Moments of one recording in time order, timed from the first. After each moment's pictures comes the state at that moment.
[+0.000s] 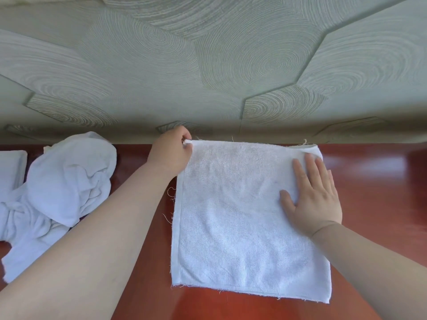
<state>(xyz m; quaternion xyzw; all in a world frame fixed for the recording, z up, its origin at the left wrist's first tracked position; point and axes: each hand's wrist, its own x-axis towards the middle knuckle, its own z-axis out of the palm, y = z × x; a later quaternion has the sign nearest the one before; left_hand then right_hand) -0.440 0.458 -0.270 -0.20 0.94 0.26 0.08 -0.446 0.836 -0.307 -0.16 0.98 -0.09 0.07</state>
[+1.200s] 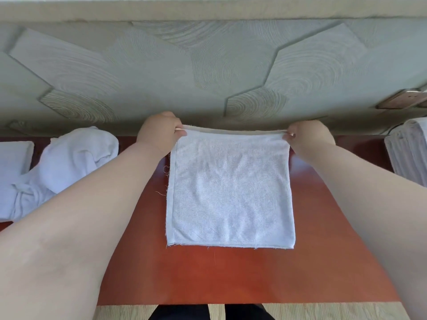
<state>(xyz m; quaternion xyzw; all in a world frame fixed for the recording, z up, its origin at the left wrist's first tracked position) -0.428 0.455 -0.206 -0.07 0.98 0.19 0.02 -0.552 0.838 -0.198 -0.13 0.98 -0.01 0.16</state>
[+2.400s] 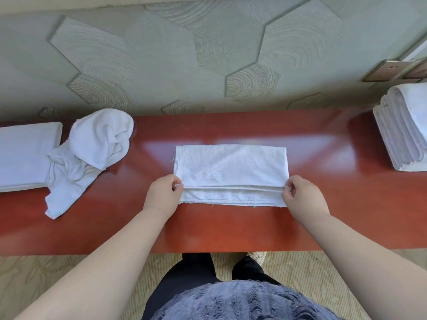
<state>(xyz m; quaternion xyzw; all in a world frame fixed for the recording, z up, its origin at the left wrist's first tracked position) -0.188 0.542 -0.236 -0.28 0.90 0.31 0.08 -0.298 0.911 -0.229 -0.02 0.96 -0.23 0.18</state>
